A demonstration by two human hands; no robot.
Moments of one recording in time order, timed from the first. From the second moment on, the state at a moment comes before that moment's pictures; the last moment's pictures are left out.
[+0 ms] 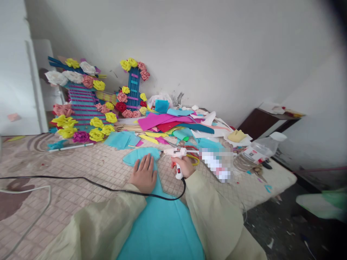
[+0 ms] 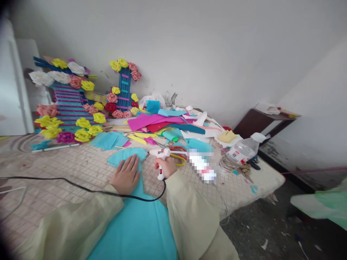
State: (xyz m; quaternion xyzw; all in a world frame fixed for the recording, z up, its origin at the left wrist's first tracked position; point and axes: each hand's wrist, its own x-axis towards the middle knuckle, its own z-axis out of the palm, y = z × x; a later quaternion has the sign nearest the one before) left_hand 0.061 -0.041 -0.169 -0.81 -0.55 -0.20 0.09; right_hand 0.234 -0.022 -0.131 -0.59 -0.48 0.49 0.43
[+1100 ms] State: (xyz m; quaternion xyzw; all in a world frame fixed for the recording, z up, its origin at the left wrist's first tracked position) left_hand 0.061 -0.042 -0.166 -0.81 -0.54 -0.20 0.08; right_hand 0.233 -0.019 -0.128 -0.61 -0.46 0.50 0.41
